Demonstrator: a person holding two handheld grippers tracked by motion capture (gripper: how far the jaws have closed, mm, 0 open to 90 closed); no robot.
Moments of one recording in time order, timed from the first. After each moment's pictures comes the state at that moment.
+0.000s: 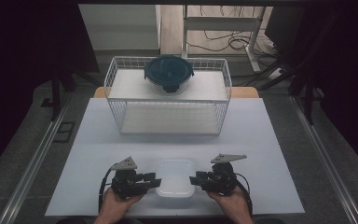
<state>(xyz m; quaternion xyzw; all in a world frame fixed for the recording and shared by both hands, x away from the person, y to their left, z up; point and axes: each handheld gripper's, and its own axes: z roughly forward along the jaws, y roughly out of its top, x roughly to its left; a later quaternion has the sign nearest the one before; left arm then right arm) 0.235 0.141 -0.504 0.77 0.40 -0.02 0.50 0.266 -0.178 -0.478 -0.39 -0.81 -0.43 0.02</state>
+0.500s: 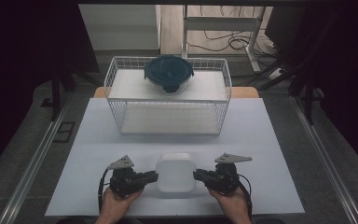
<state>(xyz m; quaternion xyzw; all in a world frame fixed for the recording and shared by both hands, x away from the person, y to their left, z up) 0.236 0.146 -0.505 0.75 0.42 -0.01 0.52 0.263 -0.182 -0.477 -0.41 -0.79 -0.46 -0.01</state>
